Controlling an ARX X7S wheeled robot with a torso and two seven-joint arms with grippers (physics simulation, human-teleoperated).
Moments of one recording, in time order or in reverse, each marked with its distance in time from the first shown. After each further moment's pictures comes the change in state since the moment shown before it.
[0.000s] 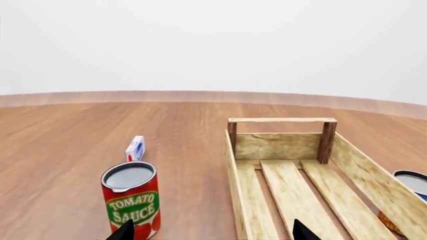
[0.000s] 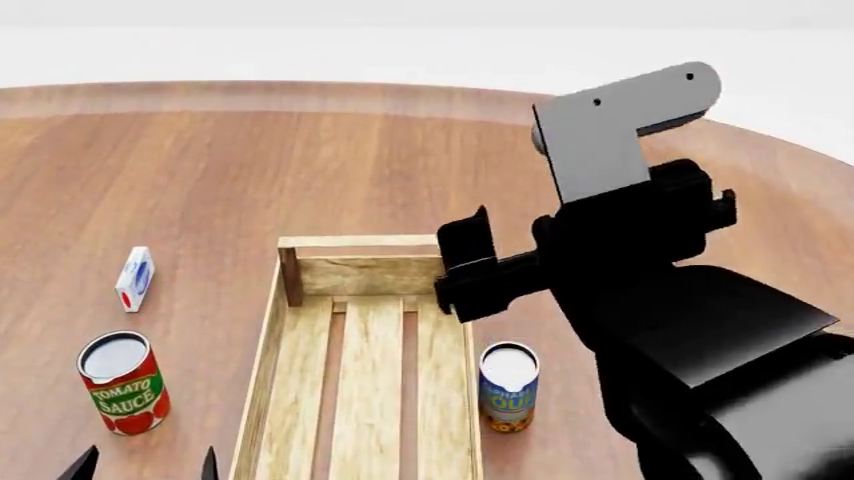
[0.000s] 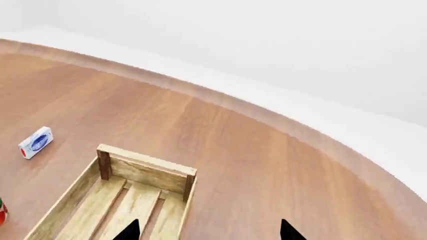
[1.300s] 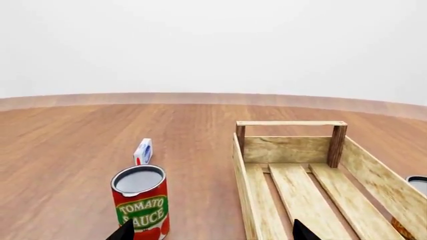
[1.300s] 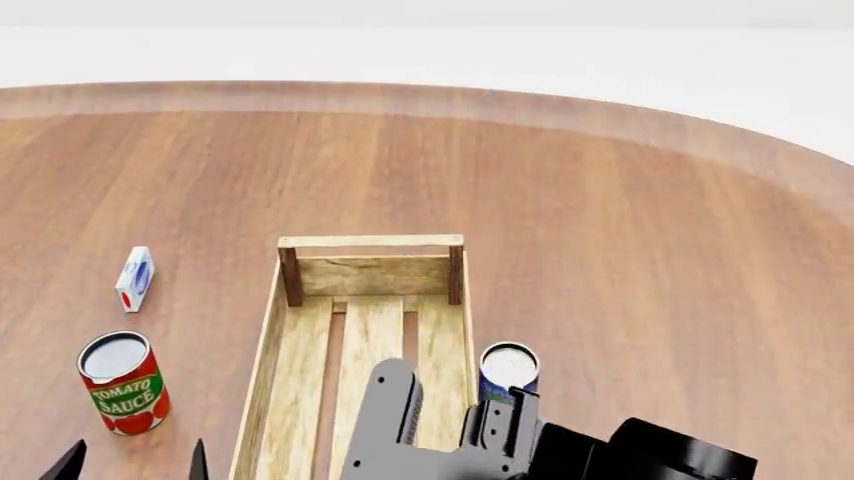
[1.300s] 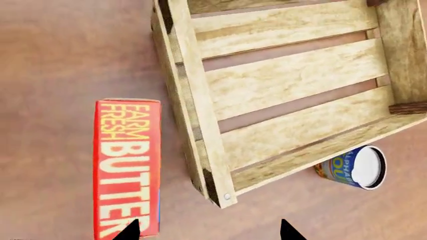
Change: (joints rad) left arm -0.017 -0.034 0.020 0.001 -0.031 -0.004 -0.037; right arm 0.282 0.265 -0.979 -0.269 0.093 0.072 -0.606
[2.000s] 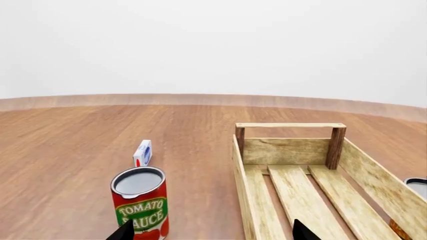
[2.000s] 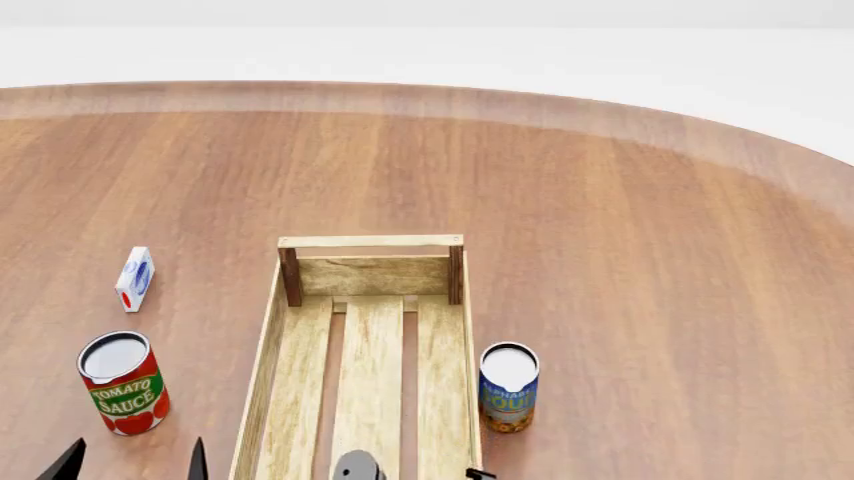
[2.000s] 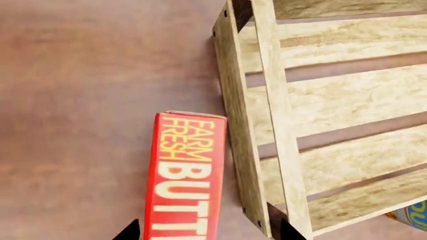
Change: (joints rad) left arm -0.001 -0.013 0.015 0.012 -0.015 -0.003 -0.014; right arm -0.131 -0.014 -0.090 0.003 -0.034 -0.133 0.035
